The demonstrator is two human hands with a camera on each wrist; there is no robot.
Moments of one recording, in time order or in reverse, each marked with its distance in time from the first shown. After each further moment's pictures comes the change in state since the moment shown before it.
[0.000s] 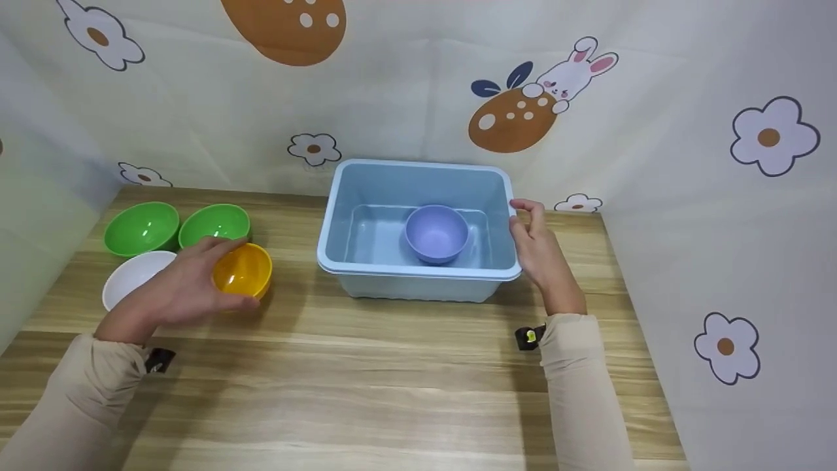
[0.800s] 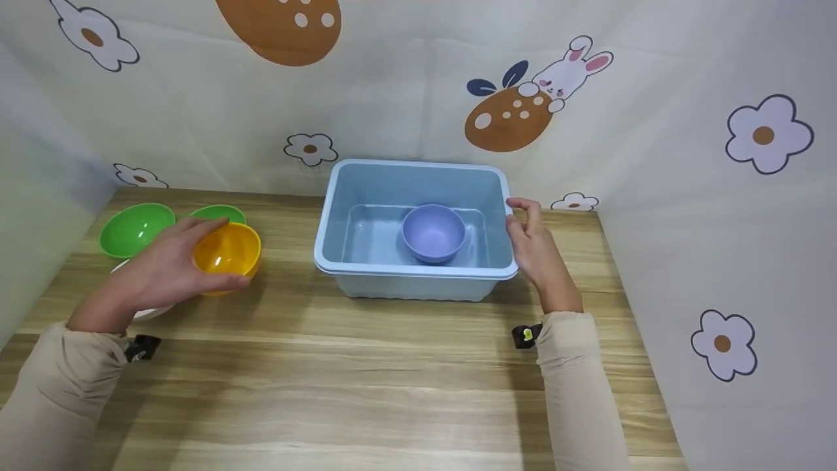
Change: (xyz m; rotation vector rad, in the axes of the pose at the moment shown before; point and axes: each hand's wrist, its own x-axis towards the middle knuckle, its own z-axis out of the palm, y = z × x) left_hand 0.000 0.015 -0.034 -0.016 0.039 -0.002; right_hand 0.002 0.001 0.000 -0.001 -0.005 0.050
